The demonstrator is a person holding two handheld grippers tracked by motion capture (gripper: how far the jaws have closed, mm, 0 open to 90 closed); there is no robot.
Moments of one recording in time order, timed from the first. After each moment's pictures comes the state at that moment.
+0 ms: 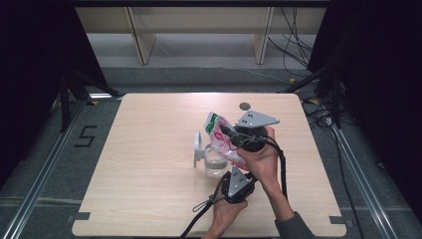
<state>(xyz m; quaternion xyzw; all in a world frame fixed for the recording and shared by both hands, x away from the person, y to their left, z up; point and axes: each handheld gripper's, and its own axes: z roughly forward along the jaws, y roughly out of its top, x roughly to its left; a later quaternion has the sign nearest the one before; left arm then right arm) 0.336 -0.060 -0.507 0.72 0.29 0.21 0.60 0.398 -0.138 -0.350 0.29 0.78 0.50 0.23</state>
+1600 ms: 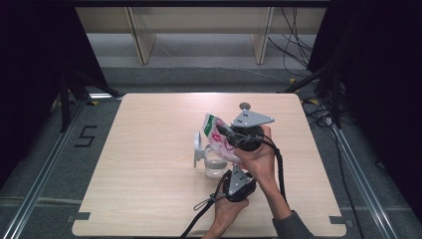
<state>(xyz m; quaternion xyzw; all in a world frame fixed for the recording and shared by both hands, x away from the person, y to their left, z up) 0.340 -0.062 -0.506 0.71 0.29 0.20 0.61 0.400 -0.131 -0.349 0.27 0.80 0.49 0.23</state>
